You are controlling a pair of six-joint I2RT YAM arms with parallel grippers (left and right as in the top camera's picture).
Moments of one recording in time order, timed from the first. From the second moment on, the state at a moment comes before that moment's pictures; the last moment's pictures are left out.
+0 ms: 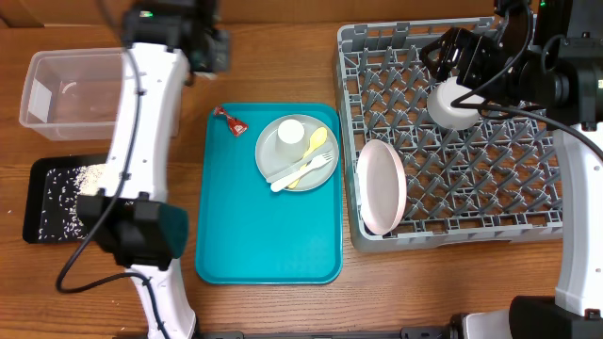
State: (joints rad) left arm -0.11 2.09 2.30 -1.25 -0.08 -0.11; right arm -0.01 1.60 1.93 -1.18 -0.44 0.33
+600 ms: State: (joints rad) left arm 0.28 2.21 2.30 -1.09 -0.23 -0.18; right arm -0.01 1.60 1.93 -1.18 -0.44 0.33
